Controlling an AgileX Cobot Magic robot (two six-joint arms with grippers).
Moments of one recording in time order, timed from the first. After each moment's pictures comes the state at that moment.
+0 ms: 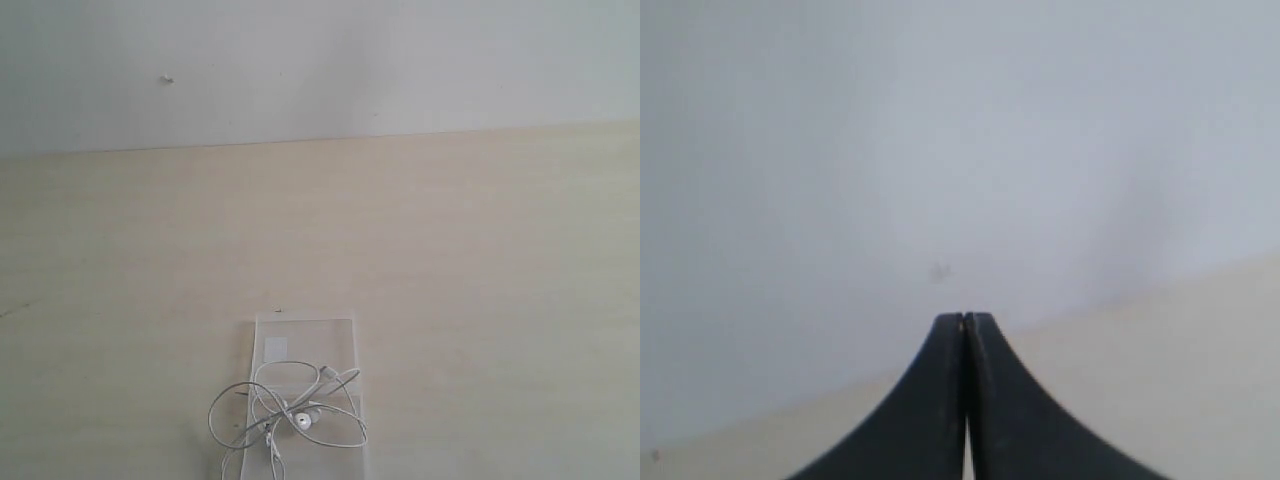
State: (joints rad) left arm -0.07 0.72 -0.61 0.26 0.02 -0.15; right arm 0.06 0.01 0.00 0.06 0.28 0.00
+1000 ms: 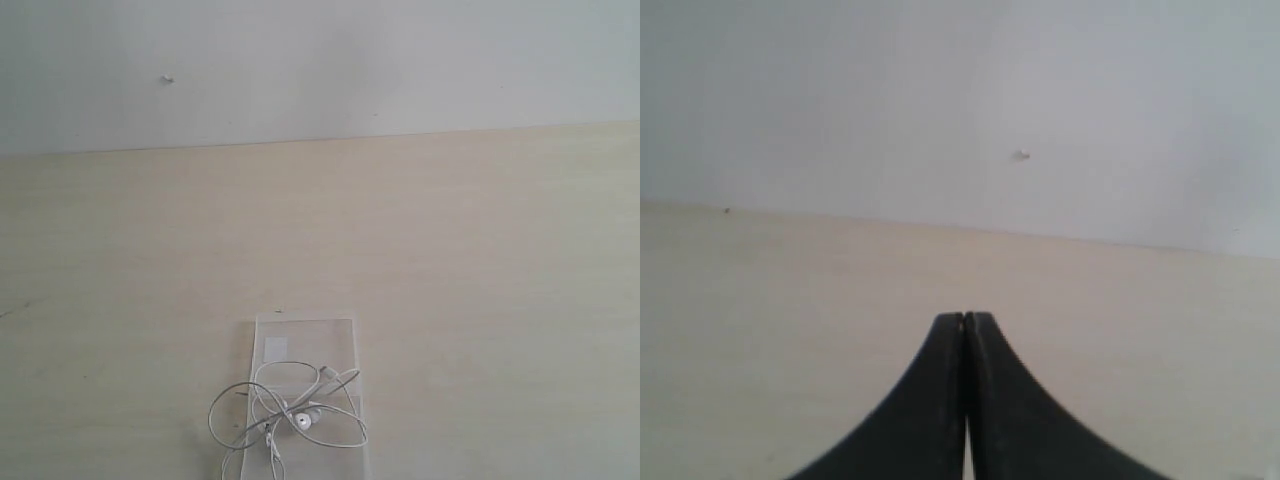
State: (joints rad) left arm 0.09 0.01 -0.03 0.26 0.20 -0.43; right arm 0.06 0.01 0.00 0.06 0.29 0.00
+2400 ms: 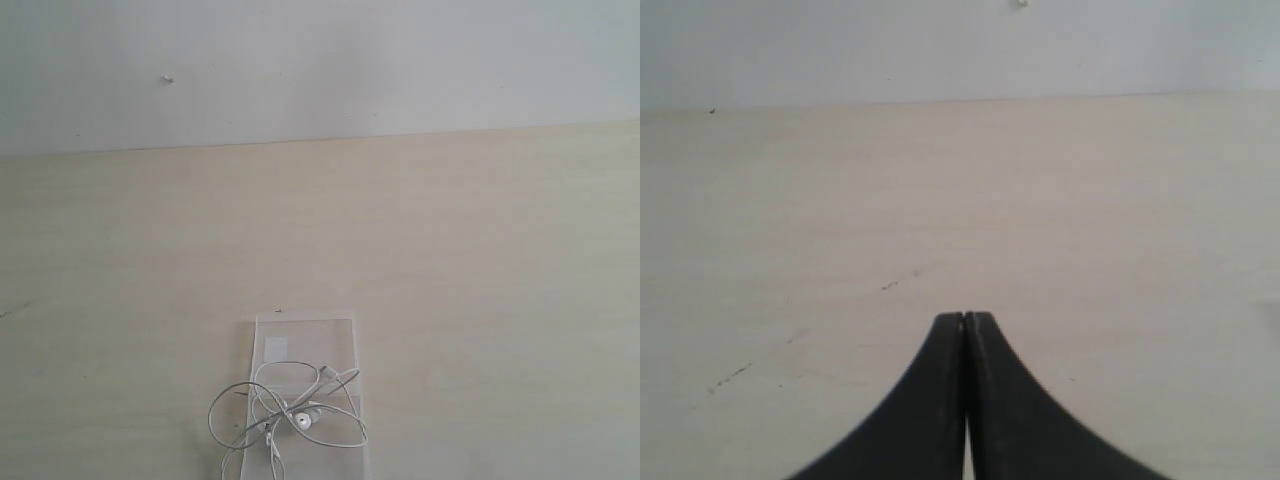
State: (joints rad) left arm 0.10 0.01 0.00 0.00 0.37 -0.04; right arm 0.06 0.01 0.00 0.06 0.29 0.00
